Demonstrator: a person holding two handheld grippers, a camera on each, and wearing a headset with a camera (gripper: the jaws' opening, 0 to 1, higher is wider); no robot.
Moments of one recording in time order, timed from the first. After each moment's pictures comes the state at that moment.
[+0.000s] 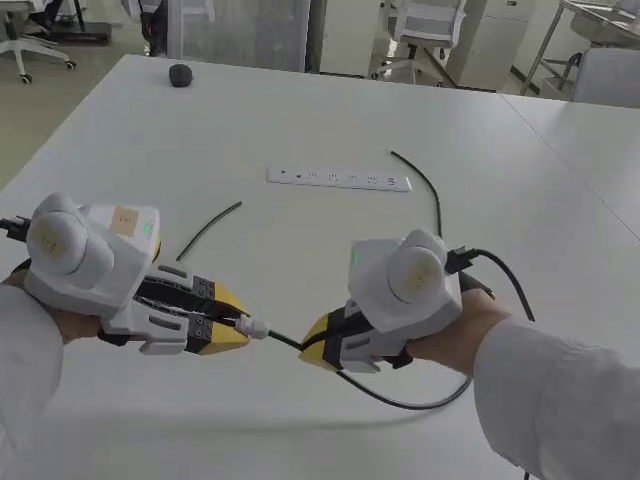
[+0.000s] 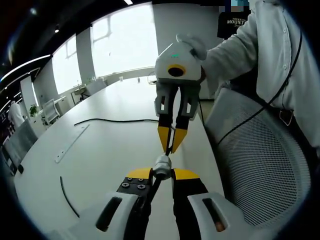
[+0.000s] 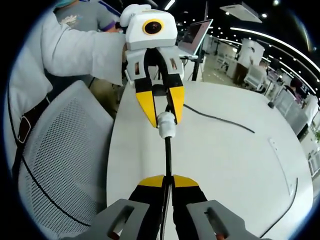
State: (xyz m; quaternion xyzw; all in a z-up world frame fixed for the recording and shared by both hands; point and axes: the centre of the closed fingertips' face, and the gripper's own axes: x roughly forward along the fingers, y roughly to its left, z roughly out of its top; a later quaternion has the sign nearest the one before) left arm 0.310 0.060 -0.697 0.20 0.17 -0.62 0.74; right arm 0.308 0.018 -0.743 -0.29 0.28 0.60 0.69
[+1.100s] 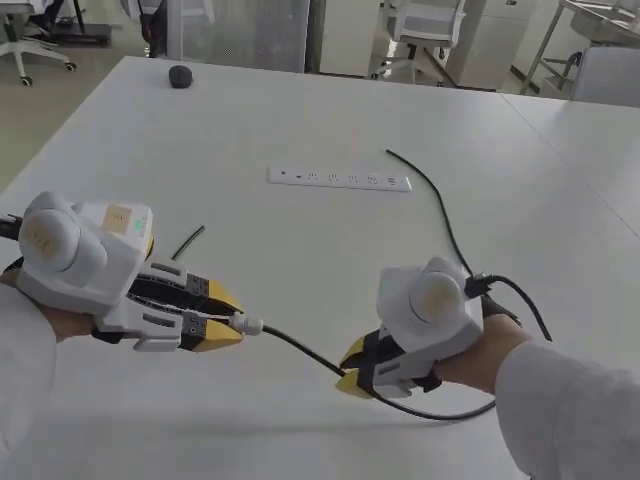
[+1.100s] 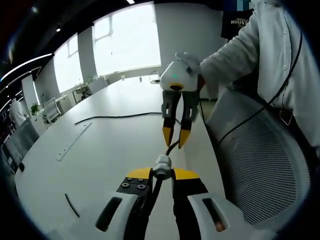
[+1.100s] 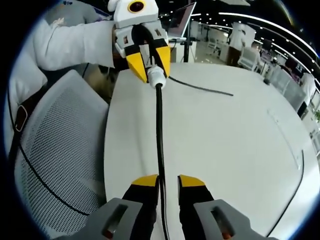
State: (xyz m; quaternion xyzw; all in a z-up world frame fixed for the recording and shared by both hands) left arm 0.313 0.065 -0.697 0.20 0.18 -0.61 0.74; right arm 0.308 -0.015 -0.769 -0.27 0.33 0.57 0.70
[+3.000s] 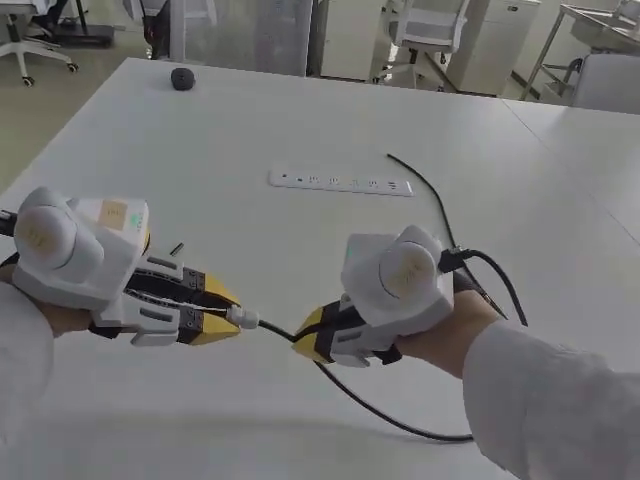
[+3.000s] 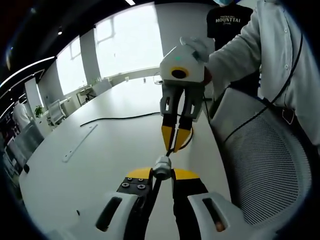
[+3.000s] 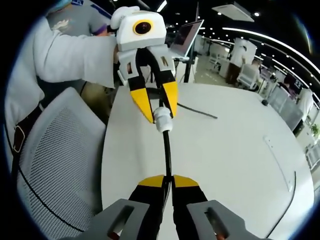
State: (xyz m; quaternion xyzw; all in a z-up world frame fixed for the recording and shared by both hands) left arm 0.321 0.072 -0.689 0.21 0.17 -0.60 0.76; right arm 0.321 0.024 -0.740 -0.27 0.28 0.58 0.72
